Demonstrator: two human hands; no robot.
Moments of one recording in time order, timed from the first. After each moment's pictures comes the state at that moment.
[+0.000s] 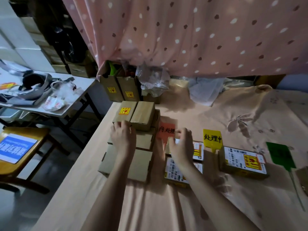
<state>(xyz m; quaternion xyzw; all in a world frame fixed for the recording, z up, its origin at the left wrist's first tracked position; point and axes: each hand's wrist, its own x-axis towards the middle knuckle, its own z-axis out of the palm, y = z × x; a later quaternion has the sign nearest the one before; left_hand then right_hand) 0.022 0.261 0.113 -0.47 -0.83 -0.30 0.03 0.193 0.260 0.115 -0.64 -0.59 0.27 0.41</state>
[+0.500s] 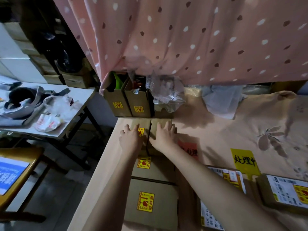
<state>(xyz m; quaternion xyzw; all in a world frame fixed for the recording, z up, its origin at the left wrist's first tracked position) -0.080 0.385 0.097 -0.55 -0.83 -0.08 -0.10 0.037 0.406 0.113 -0.64 -0.73 0.22 0.03</state>
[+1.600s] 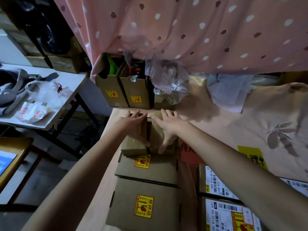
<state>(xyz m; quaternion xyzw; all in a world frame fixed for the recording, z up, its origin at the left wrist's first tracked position) -0.109 0.444 0.114 -0.70 -0.64 0.23 -0.20 0.057 0.474 0.108 -0.42 -0.87 0.12 -0.25</state>
